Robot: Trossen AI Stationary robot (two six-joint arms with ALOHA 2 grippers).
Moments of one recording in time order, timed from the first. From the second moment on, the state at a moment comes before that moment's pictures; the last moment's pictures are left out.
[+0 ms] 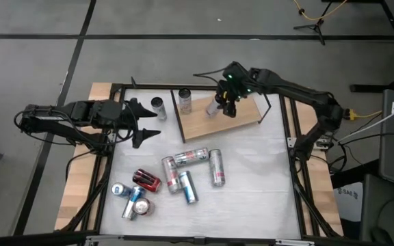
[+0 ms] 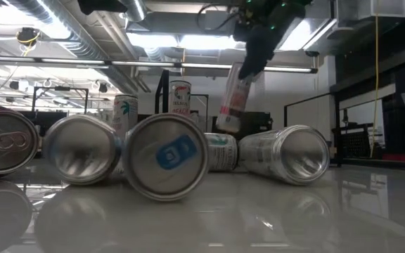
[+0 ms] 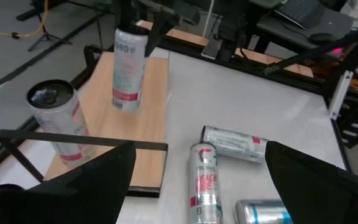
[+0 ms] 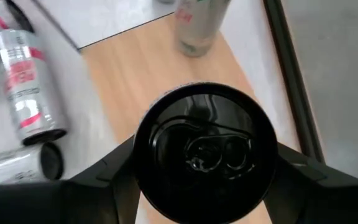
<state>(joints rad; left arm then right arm) -0.05 0.86 1.03 -0.64 -0.26 -0.31 -0.47 1.65 1.55 -0.87 -0.18 -0.33</state>
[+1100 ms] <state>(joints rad) -0.05 0.86 1.03 -0.64 -0.31 -0.31 -0.48 2.05 2.03 -1.05 -0.15 -0.49</state>
